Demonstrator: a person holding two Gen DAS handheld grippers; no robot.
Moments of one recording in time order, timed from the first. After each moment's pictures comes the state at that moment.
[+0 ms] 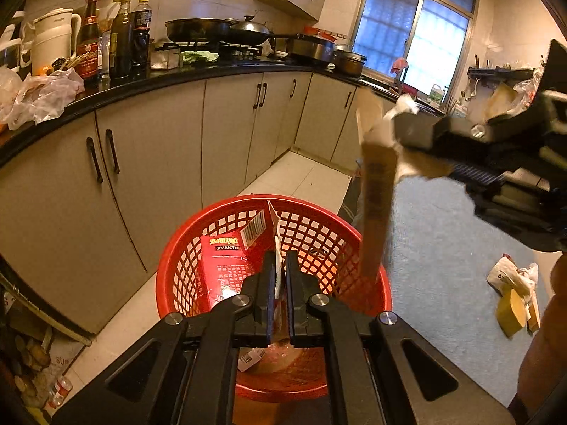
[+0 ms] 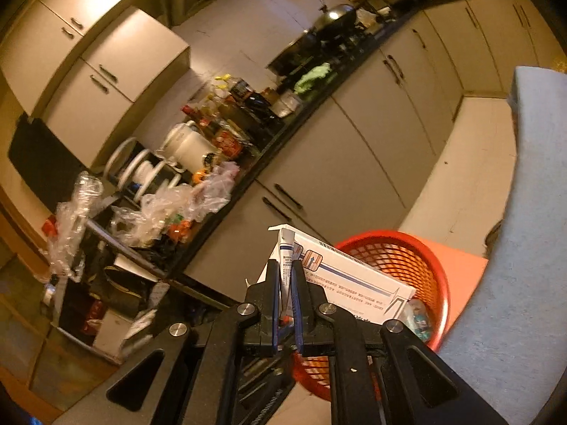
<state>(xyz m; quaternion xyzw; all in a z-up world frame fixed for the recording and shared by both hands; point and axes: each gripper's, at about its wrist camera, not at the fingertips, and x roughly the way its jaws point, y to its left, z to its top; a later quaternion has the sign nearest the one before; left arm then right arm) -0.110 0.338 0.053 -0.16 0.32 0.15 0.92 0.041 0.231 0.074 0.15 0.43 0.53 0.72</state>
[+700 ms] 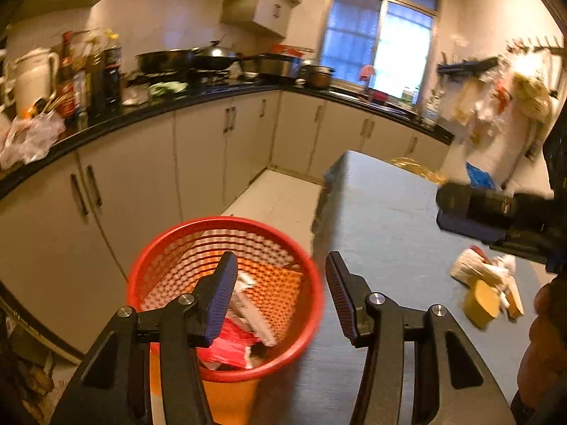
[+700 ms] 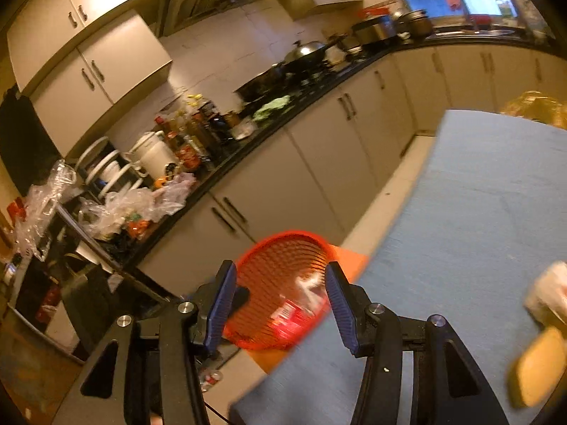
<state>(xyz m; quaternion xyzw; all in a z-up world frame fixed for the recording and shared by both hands) -0.115 0.277 0.092 -0.12 0.28 0.10 0.95 0.016 0.105 0.093 0.10 0.38 0.45 0.80</state>
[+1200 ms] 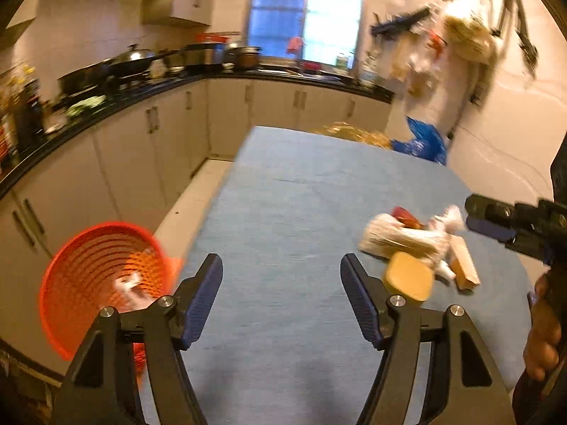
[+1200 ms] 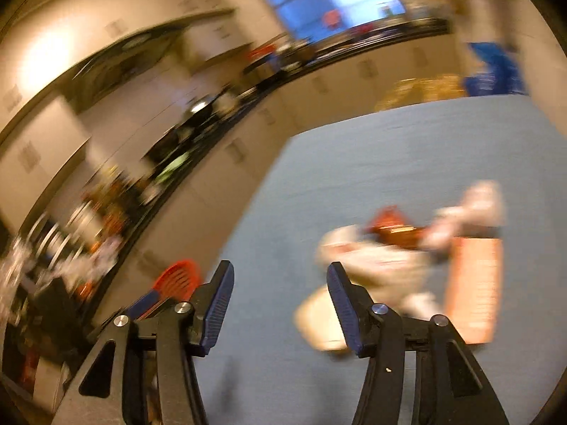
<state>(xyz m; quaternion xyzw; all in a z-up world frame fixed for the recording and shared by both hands) -0.068 0.143 0.096 -0.05 0.32 -0.01 0.94 0.026 -0.125 0.077 0.19 0.36 0.25 0.88</state>
